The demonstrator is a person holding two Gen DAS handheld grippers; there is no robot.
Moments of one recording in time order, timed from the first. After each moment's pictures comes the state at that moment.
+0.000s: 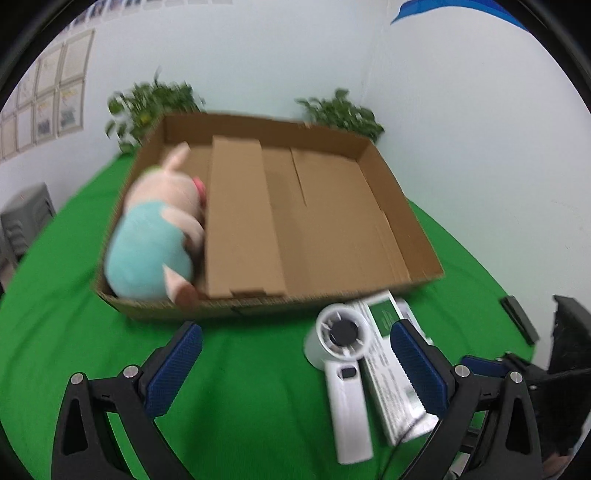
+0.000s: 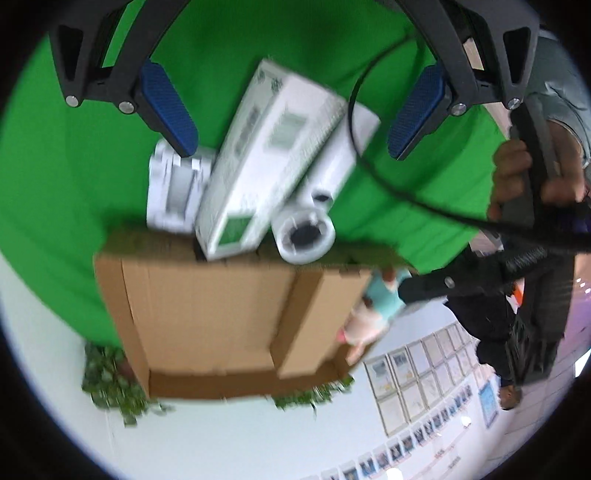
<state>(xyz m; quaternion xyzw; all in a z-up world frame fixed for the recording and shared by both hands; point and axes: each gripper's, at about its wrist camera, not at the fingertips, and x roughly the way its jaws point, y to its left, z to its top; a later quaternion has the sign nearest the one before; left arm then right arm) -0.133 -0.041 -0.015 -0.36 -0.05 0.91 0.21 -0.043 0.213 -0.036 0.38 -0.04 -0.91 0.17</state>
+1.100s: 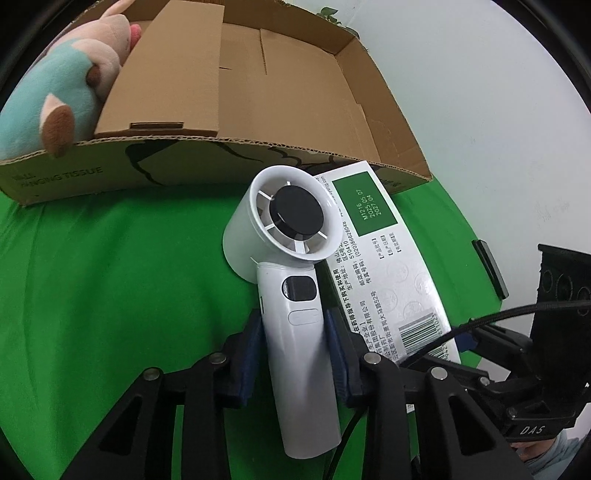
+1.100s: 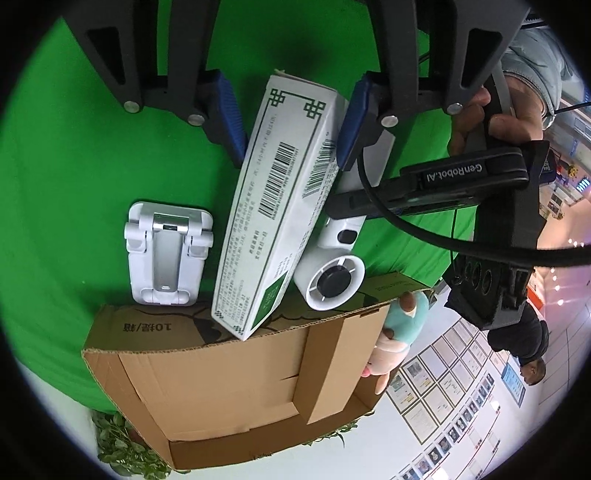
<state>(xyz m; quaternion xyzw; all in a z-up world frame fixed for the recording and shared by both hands) -0.144 0.004 -0.116 -0.49 -0.08 0.82 0.28 -0.047 0.221 -0.065 0.44 -0.12 -0.87 0.18</state>
